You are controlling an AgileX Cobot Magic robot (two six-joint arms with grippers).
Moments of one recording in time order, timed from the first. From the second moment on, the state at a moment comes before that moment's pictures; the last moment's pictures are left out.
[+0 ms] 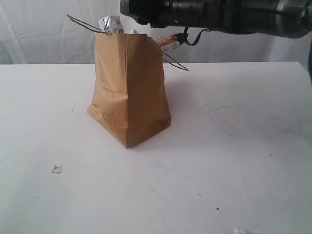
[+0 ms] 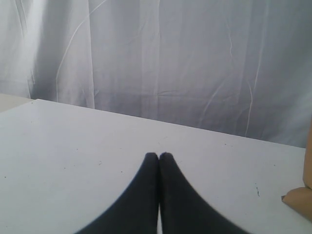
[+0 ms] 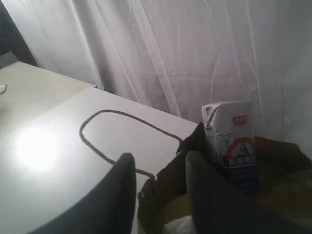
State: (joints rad) left arm 0.07 0.00 0.02 1.63 0.13 -1.76; right arm 0.41 1.89 -1.57 1.63 0.48 -1.46
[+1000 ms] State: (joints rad) left arm 0.07 0.00 0.02 1.63 0.13 -1.76; right arm 0.41 1.57 -1.04 0.08 1.17 -0.33
